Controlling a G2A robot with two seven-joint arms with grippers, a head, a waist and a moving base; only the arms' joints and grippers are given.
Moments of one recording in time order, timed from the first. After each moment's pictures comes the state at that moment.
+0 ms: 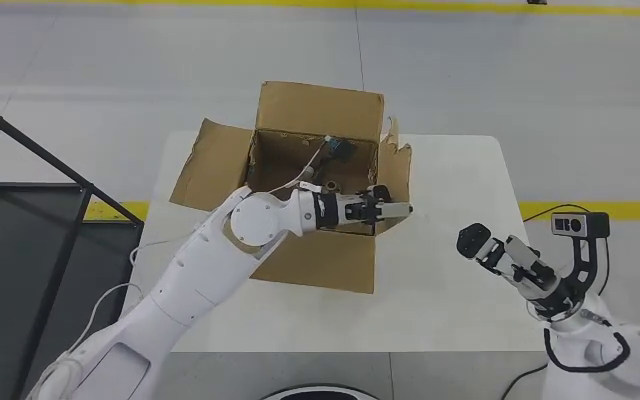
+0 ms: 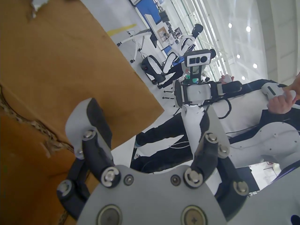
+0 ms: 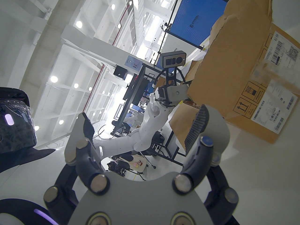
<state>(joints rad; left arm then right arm) 0.68 -1.26 -0.81 -1.40 -0.14 -0.36 -0.69 -1.45 -1.43 1.99 -1.98 0.36 -0.16 1.24</state>
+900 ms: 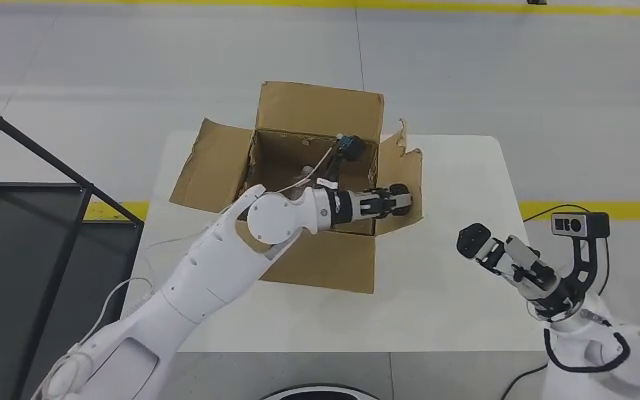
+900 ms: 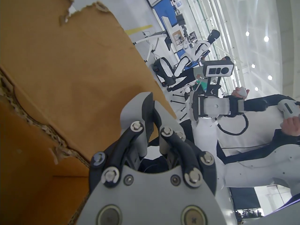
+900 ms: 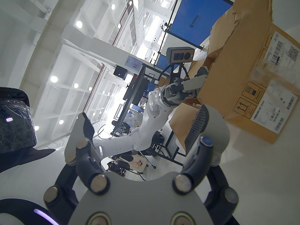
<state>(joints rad) 0.64 -1.30 -0.76 -1.39 -0.08 -0.22 -0.63 -1.45 -1.43 1.99 -1.98 0.36 -0.16 1.24</state>
